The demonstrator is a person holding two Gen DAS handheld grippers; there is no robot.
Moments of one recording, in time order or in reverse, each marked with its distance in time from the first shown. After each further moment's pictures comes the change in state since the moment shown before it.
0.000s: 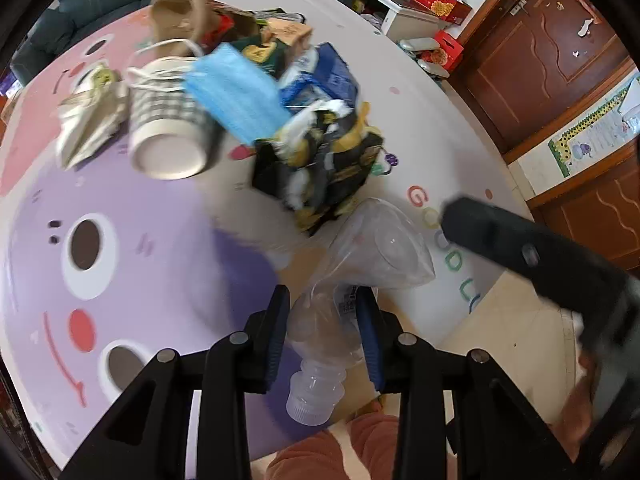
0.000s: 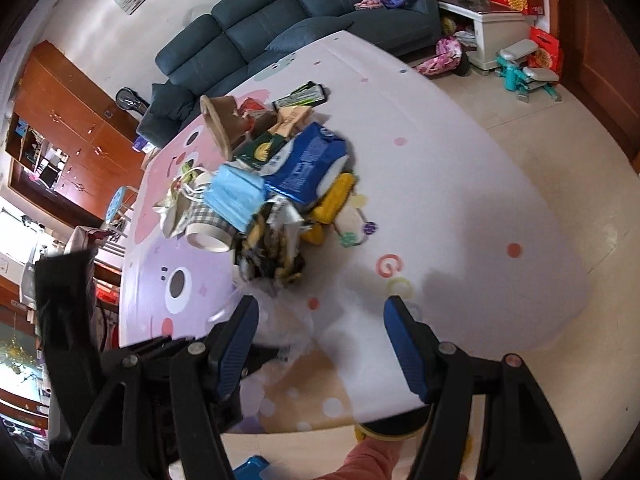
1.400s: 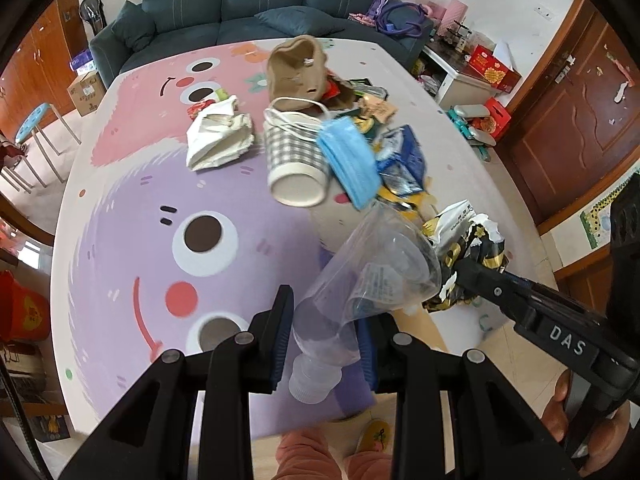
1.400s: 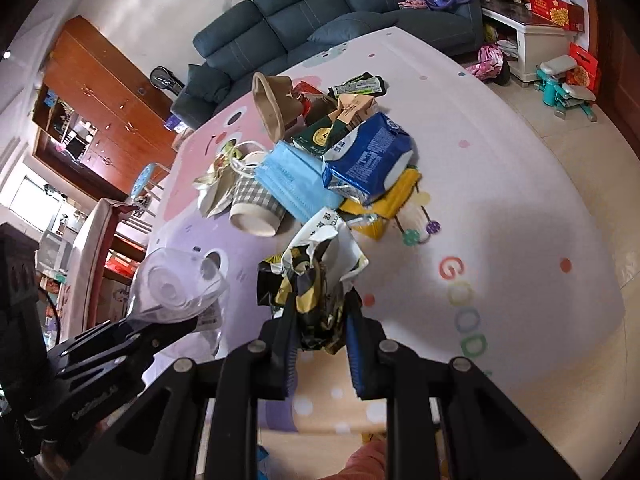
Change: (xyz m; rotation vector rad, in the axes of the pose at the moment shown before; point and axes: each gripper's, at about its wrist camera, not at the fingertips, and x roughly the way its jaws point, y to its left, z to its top) left arm -0.075 0.026 -0.032 -0.175 -0.201 0.135; right arm -0.011 0.024 -0.017 -0.110 0.003 0.075
